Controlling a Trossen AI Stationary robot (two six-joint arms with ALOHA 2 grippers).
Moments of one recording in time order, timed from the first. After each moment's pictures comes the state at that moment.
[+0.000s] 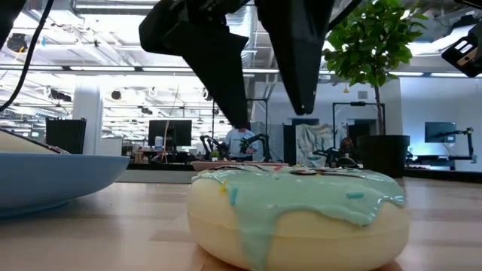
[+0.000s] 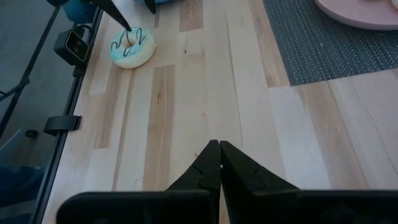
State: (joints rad) left arm -0.49 2.44 2.30 -1.23 -0.19 -1.24; right arm 0.85 0.66 0.56 -0.75 0.45 0.73
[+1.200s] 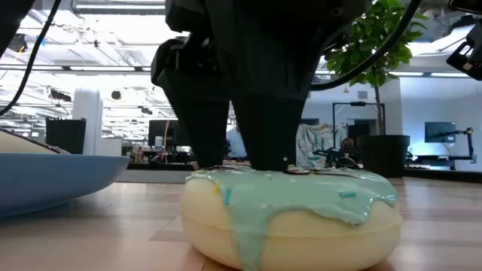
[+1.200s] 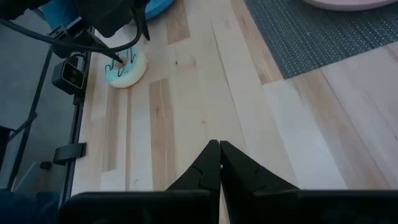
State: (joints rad) left arm -0.48 2.51 2.30 -1.25 -0.02 -0.99; right arm 0.85 0.66 0.56 -0.75 0.48 0.89
